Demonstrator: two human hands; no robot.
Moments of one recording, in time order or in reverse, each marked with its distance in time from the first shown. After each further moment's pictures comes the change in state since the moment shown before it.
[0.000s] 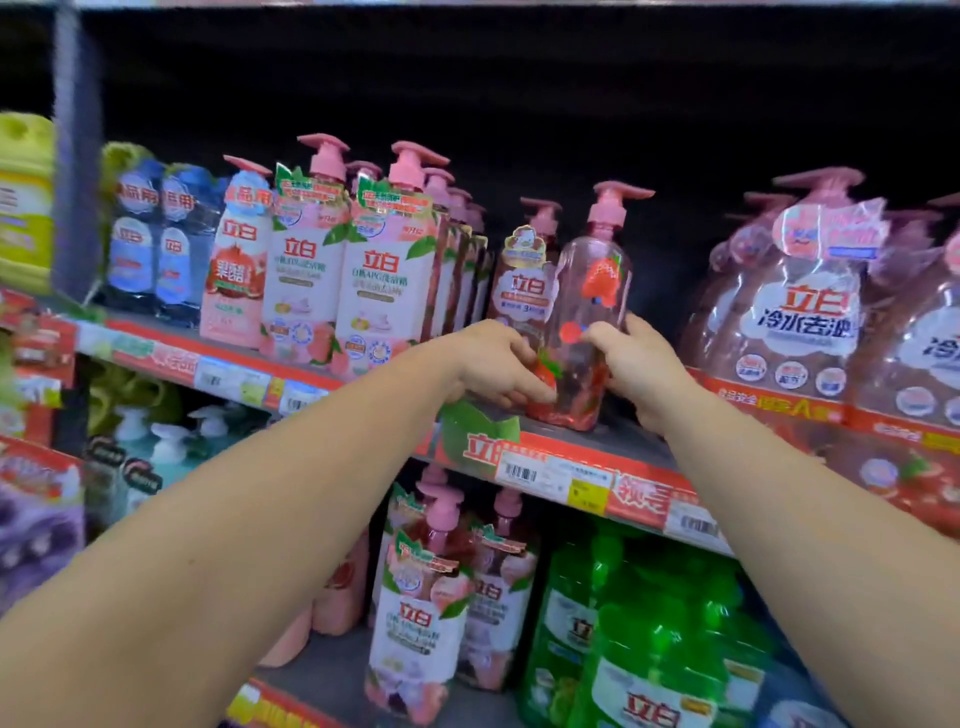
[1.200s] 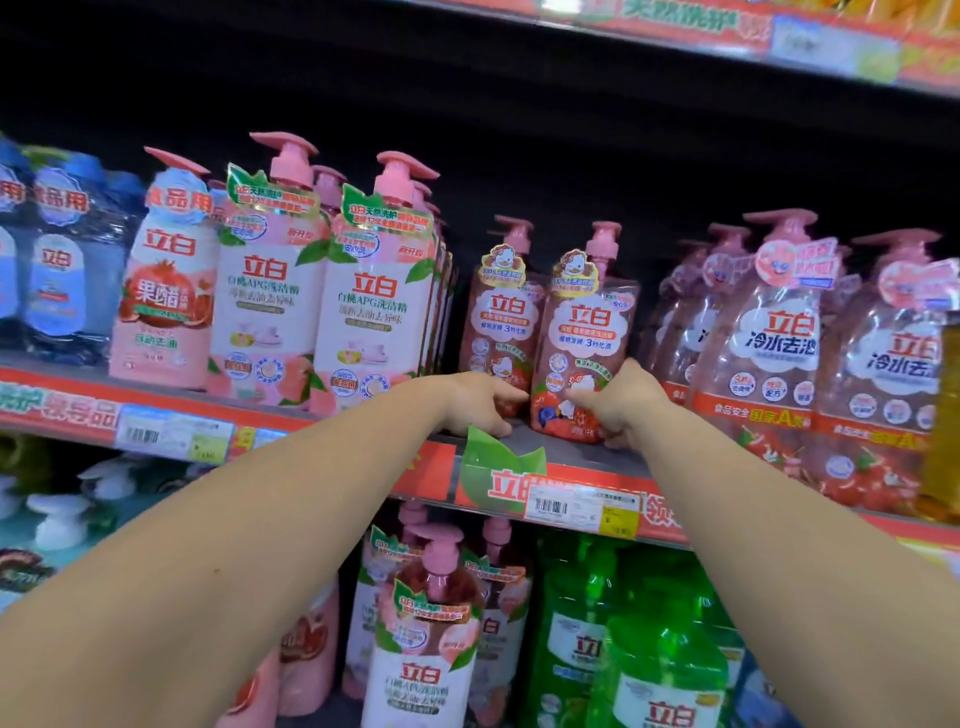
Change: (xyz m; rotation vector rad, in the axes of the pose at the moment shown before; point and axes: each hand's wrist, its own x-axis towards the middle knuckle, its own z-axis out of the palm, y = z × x) left_hand 0.048 -0.039 -0.028 0.624 -0.289 0.228; right_hand 0.014 0.008 0.023 -0.516 0.278 0.331
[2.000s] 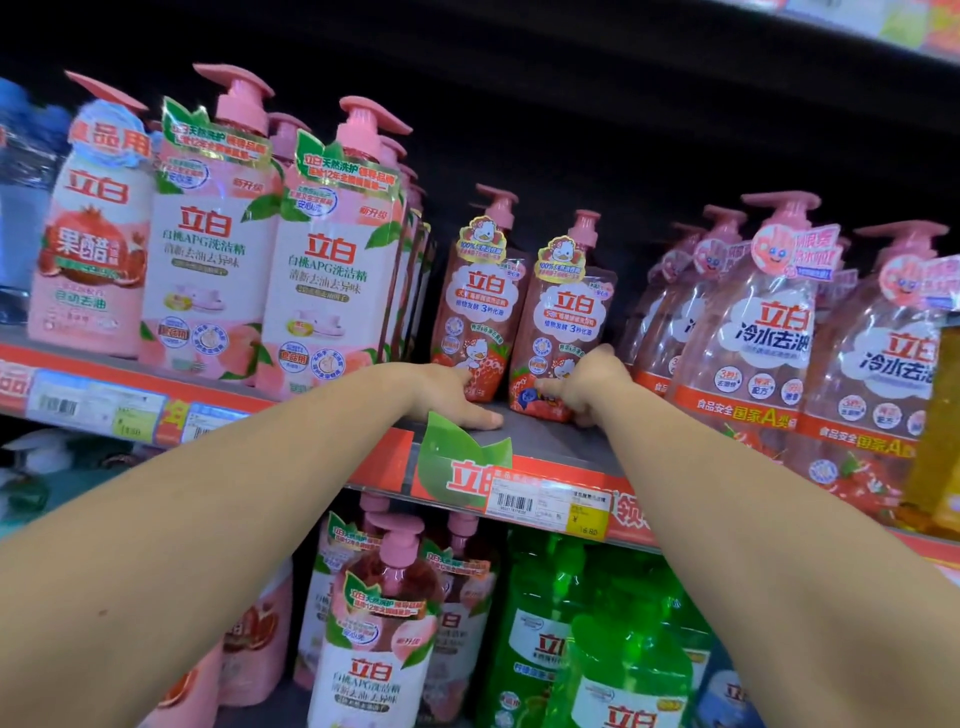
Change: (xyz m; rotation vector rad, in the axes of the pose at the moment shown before) left_hand 0.014 -0.001 0.010 0.084 0.003 -0.182; right_hand 0.043 -0.001 0.011 -0.197 -0.056 0.020
